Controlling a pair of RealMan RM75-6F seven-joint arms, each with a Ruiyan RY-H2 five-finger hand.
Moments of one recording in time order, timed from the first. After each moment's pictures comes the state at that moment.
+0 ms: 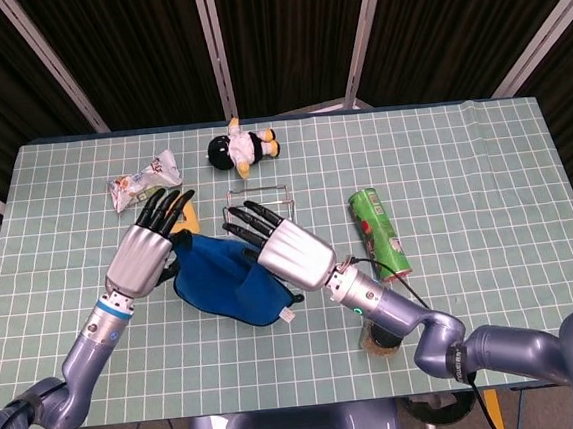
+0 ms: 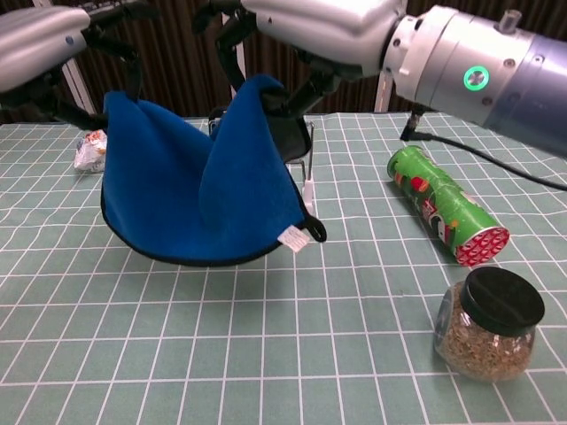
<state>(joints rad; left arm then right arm) -0.61 -1.43 -0.19 -1.46 1.57 1.27 0.17 0.97 -1.52 0.24 -1.46 -1.64 1.11 -0.23</state>
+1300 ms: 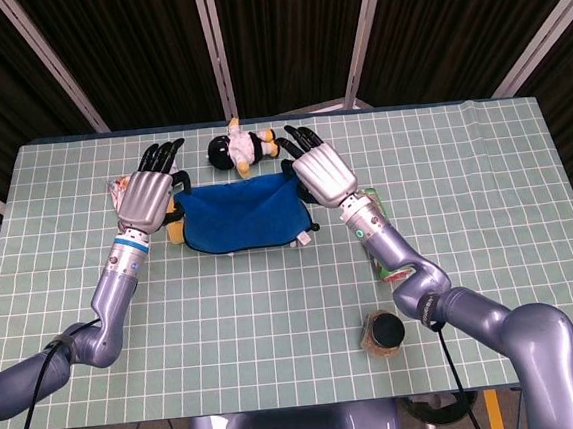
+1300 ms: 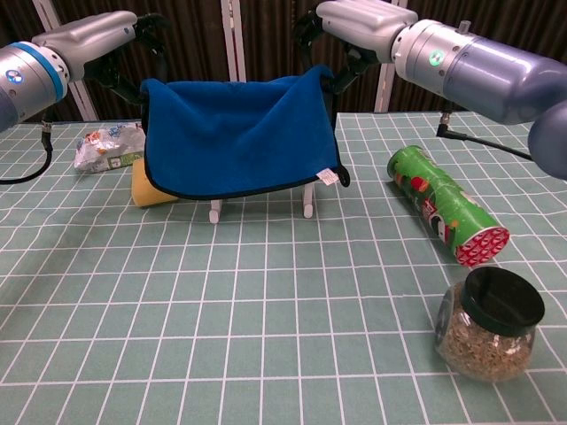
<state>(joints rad) -0.83 -1.57 -0.31 -1.17 1.20 1.00 0.12 1.08 -1.72 0.28 -0.84 -1.39 0.94 0.09</state>
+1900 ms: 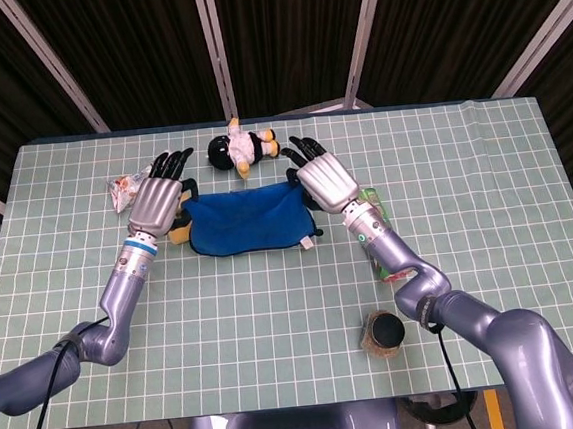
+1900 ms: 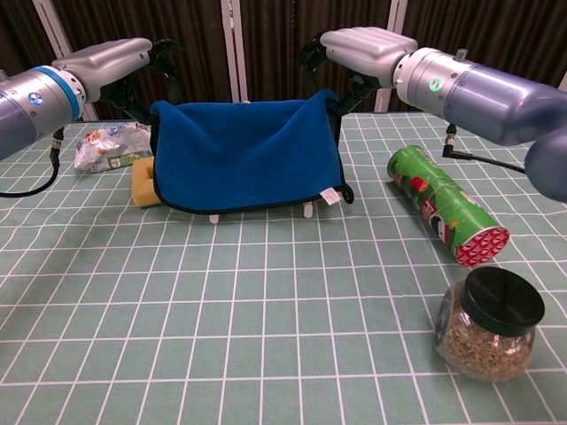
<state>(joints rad) -0.86 -1.62 -0.29 -1.09 1.20 0.96 0.10 1.08 -1.79 0.23 -0.72 -1.42 0.93 0.17</state>
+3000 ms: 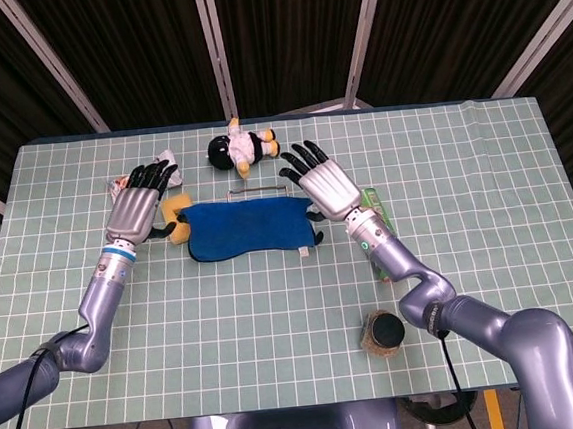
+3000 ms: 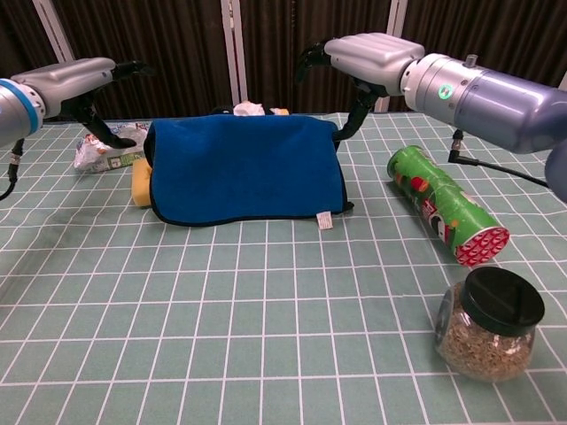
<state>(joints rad) -0.79 -1.53 -0.25 -1.16 1.12 0.92 0.13 1.03 -1.72 0.23 -0.88 -1.39 0.94 0.04</state>
